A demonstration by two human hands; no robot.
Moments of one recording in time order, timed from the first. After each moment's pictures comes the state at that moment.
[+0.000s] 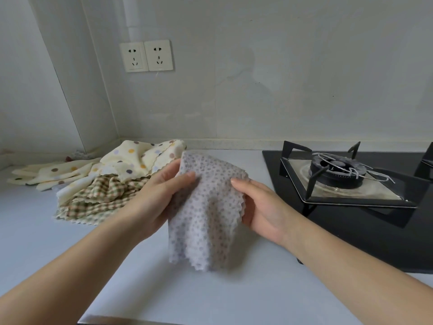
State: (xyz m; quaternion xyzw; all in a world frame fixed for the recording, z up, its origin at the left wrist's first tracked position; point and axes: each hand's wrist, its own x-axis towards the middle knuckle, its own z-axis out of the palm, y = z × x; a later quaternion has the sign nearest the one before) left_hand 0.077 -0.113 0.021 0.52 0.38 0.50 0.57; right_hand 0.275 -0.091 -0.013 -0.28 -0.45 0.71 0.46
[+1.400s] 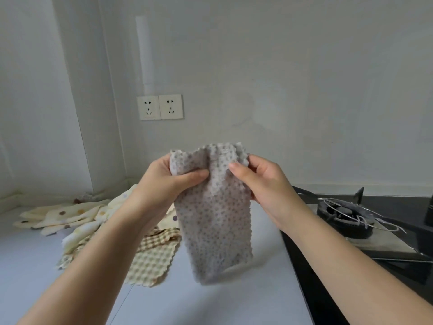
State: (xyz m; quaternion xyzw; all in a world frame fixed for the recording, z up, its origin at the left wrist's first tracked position) left_hand 0.076 -0.089 0.103 0.60 0.34 0.59 0.41; right_hand 0.264 -0.078 0.091 -0.31 -0.67 0.39 0.55
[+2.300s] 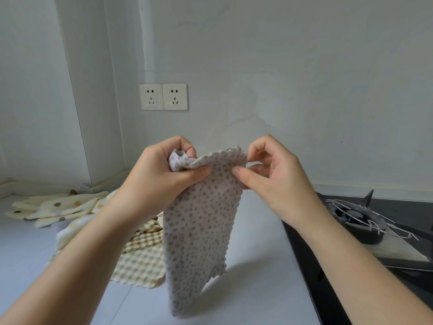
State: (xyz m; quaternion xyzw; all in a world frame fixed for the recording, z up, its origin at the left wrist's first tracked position) left_hand 0.063 -0.097 0.112 0.68 0.38 0.58 0.23; right_hand 0.258 -0.077 0.099 -0.31 -0.73 0.22 0.57
